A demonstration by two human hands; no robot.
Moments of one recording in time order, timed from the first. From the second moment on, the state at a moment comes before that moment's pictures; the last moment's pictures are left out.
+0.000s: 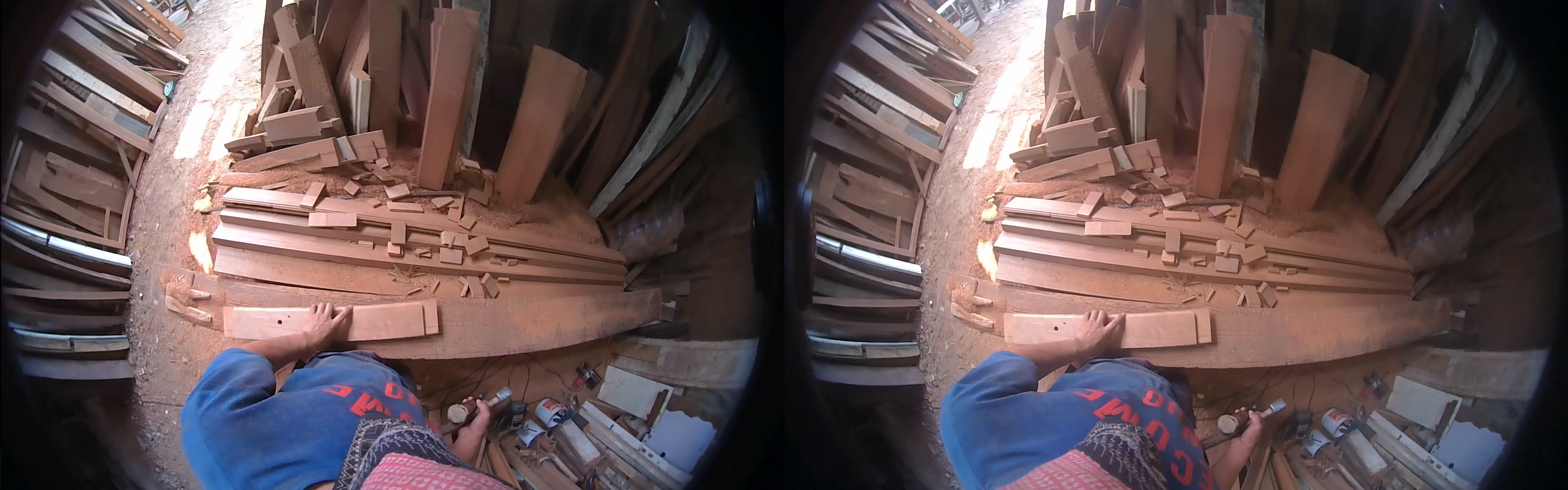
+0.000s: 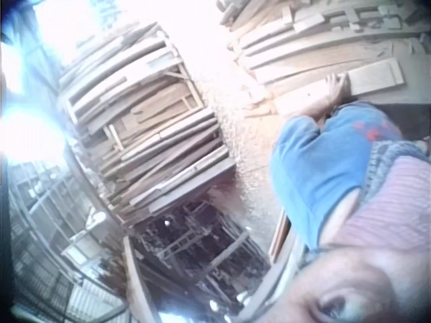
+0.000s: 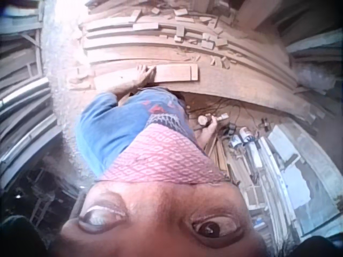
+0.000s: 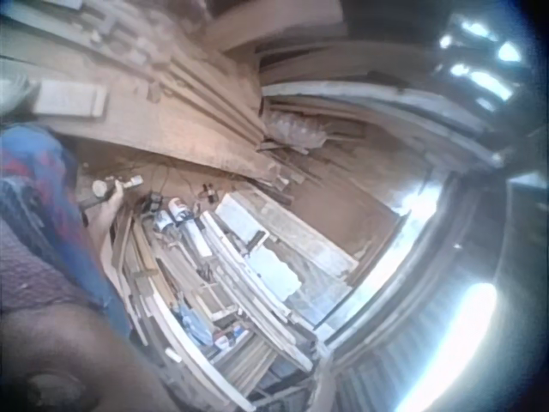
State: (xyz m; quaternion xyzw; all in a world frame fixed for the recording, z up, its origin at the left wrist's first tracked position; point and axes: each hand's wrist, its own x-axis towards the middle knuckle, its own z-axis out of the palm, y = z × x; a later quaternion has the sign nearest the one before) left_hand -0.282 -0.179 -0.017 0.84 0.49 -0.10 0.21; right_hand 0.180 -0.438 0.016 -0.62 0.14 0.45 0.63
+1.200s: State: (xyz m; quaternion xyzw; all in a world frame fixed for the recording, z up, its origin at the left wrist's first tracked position) left_hand -0.161 -0.324 0.196 0.80 -0.36 0.06 0.48; right_hand -0.148 -0.543 0.174 -0.48 0.11 0.33 0.80
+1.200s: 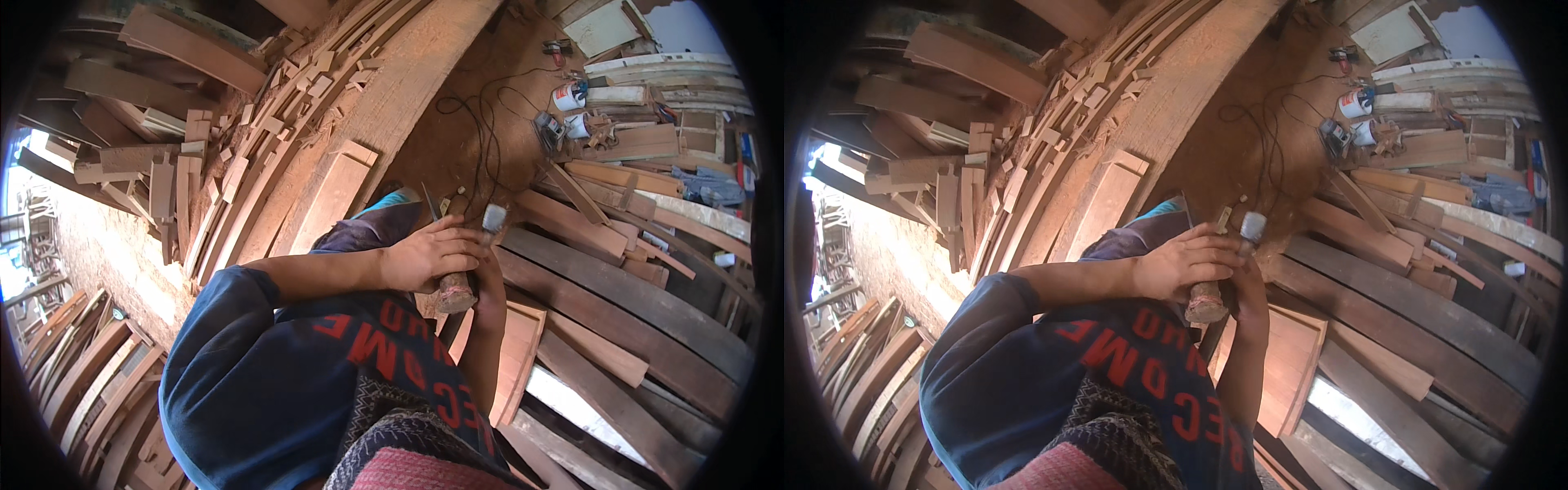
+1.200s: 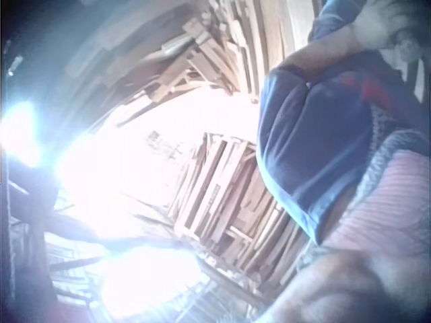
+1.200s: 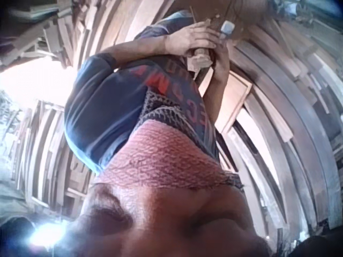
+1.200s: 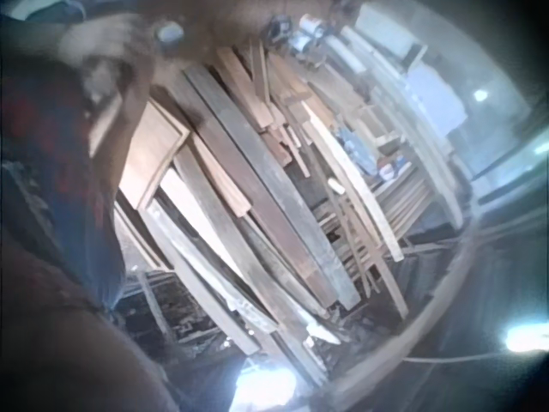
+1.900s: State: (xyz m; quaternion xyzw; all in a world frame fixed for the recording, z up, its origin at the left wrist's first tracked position) left_hand -0.109 -0.152 0.094 0.82 -0.17 0.10 0.53; right_hand -0.276 -0.433 0.096 -0.48 0.34 0.20 0.78
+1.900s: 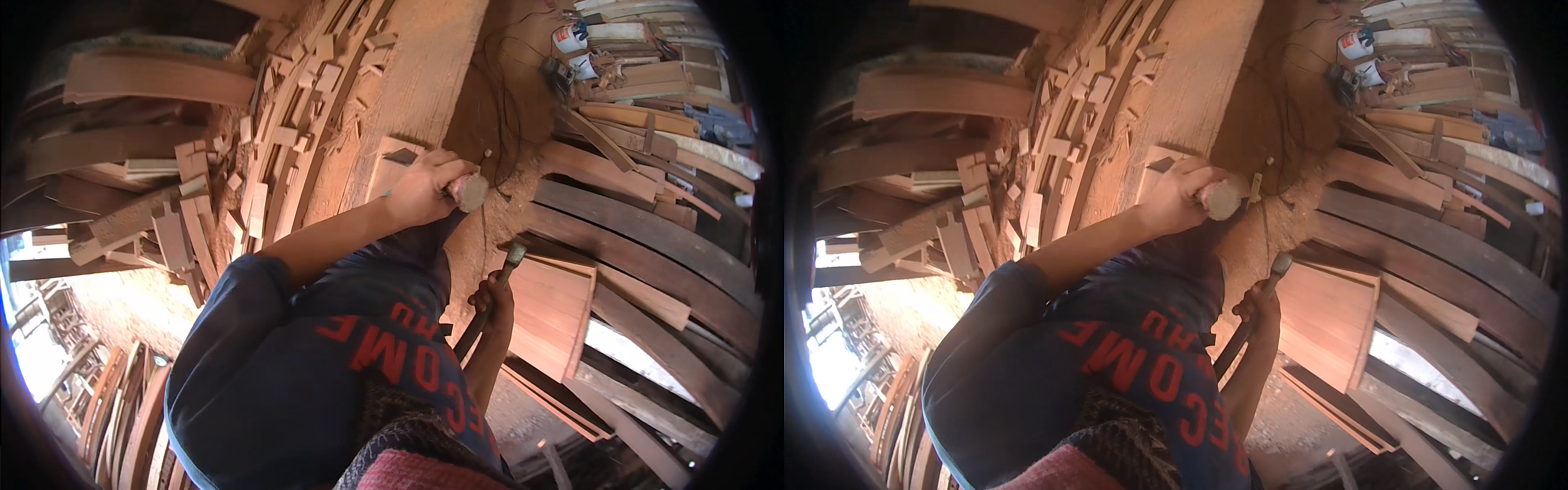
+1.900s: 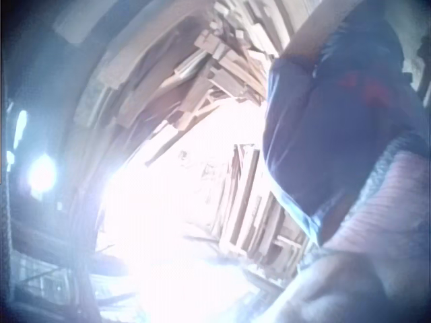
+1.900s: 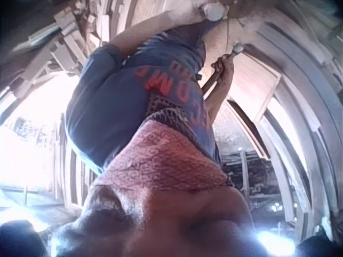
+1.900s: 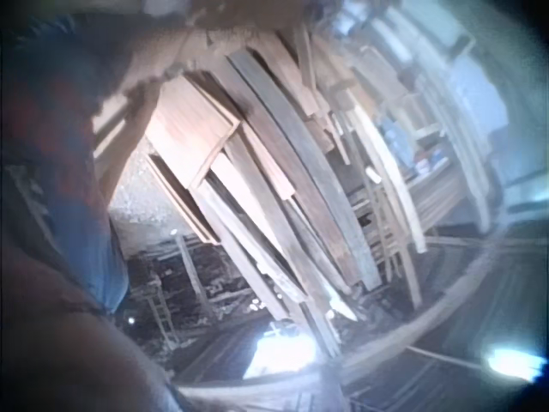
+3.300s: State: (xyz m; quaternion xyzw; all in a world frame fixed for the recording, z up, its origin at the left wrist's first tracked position) left_hand -0.084 -0.077 -0.023 0.73 -0.08 0.19 0.65; right_hand -0.138 -0.251 0.136 -0.96 -0.02 0.11 0.26
